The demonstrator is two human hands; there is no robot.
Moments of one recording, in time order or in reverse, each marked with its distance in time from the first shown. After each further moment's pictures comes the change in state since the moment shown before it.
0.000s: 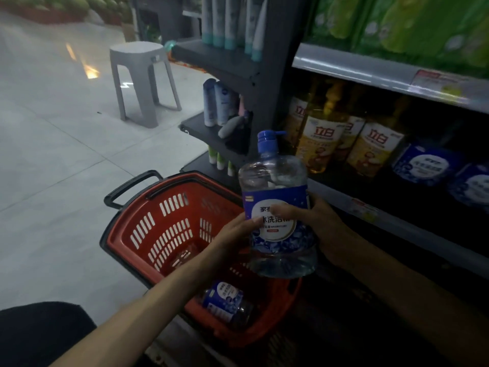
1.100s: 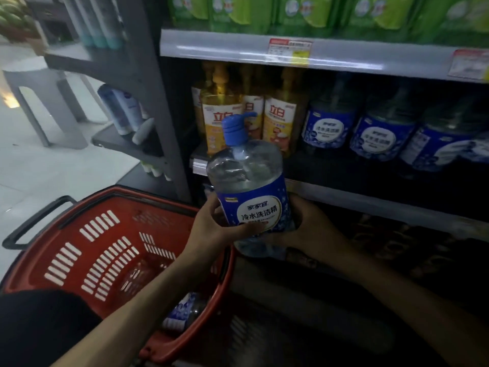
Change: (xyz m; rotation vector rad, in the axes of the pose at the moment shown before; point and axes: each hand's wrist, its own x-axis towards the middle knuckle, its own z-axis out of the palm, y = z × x) left_hand 0.038 -0.004 0.135 0.223 0.012 0.264; right_hand -0.086 0.054 -0.133 -0.301 0.201 -0.231
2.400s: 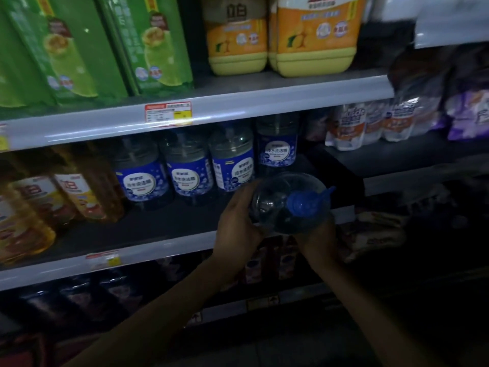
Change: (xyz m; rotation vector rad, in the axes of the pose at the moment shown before) left_hand 0.102 -0.005 0.389 0.396 -0.274 0.821; right_hand -0.155 0.113 -0.276 -0.026 1.131 -0.017
